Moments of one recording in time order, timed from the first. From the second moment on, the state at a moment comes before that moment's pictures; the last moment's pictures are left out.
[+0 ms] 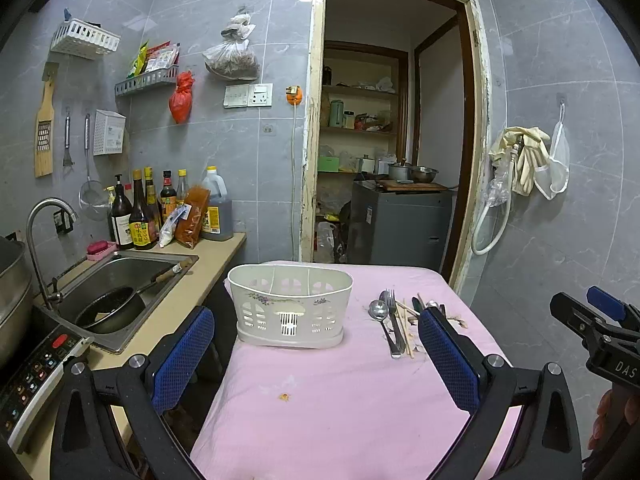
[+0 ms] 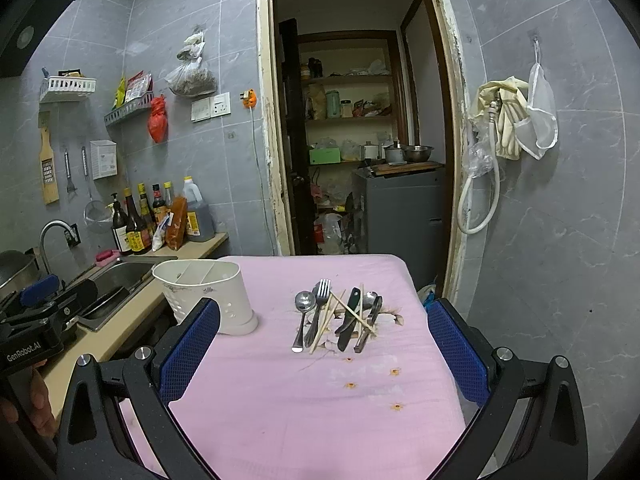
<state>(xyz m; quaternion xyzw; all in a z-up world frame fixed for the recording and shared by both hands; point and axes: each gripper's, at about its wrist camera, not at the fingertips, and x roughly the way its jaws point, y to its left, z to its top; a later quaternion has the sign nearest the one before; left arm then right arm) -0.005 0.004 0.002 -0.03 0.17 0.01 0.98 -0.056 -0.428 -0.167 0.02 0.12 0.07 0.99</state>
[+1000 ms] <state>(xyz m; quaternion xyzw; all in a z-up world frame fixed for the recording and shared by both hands) -0.006 0.004 0.001 -0.03 0.17 0.01 0.98 -0.054 -0.425 -0.167 0.02 0.13 0.07 0.99</state>
